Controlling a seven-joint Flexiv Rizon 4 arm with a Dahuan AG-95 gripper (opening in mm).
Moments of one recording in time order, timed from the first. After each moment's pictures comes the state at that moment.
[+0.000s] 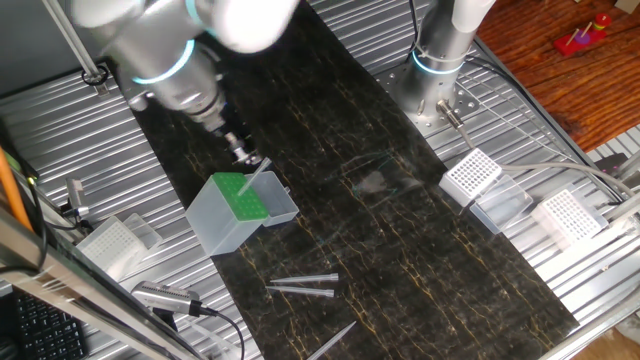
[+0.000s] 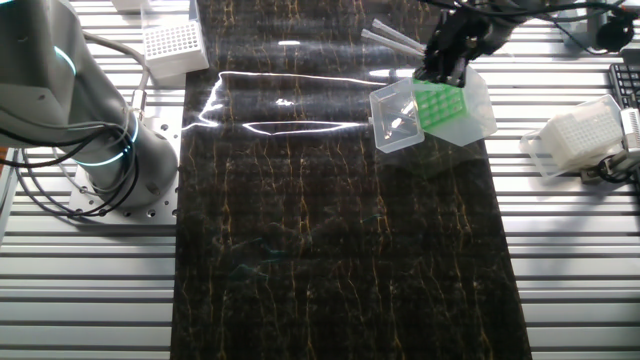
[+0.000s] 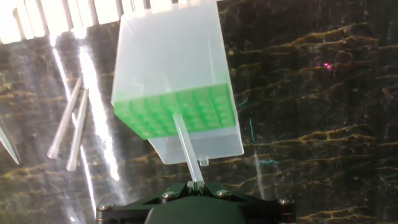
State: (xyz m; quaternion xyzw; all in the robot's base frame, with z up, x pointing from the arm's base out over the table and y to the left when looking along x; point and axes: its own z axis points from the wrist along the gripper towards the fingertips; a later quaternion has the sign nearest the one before) arm 0.521 0.084 0.198 -0.04 -0.98 -0.07 0.16
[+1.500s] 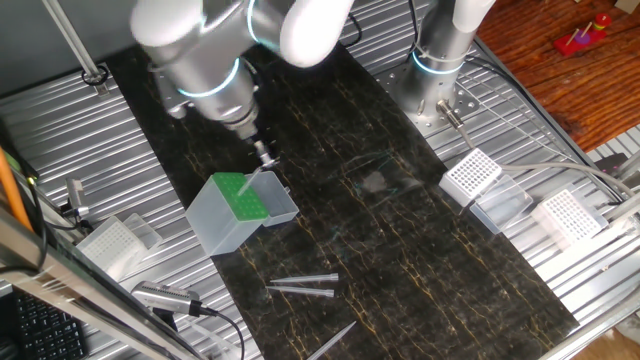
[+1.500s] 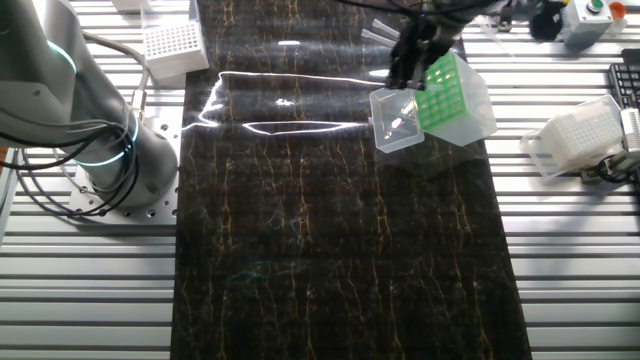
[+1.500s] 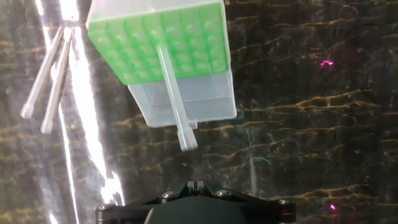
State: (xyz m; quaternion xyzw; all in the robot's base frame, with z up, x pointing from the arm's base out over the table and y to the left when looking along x) arm 0.516 0.096 0.173 -0.05 -0.99 -0.02 0.12
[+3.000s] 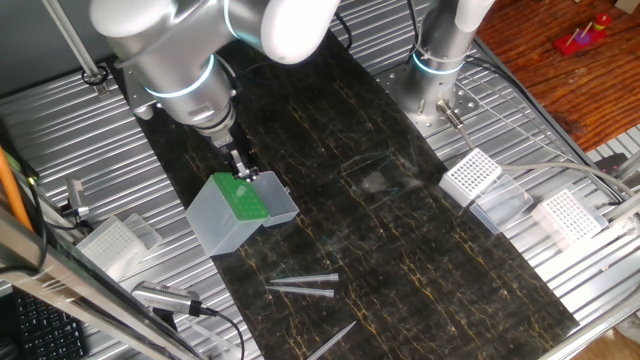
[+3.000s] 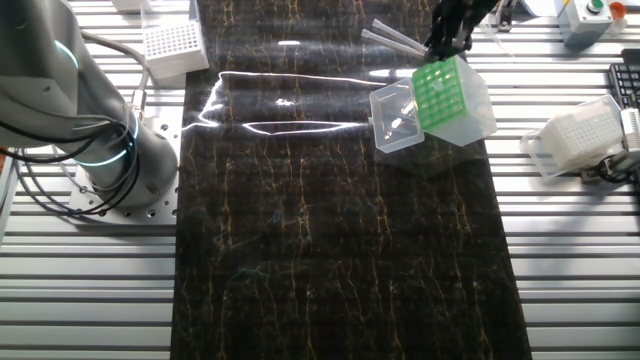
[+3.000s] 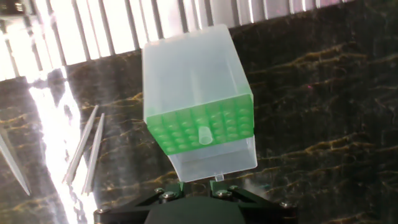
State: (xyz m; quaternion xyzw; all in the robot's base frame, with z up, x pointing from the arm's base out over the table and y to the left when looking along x) arm 0.536 0.121 0.221 -0.06 -0.99 -0.03 0.11
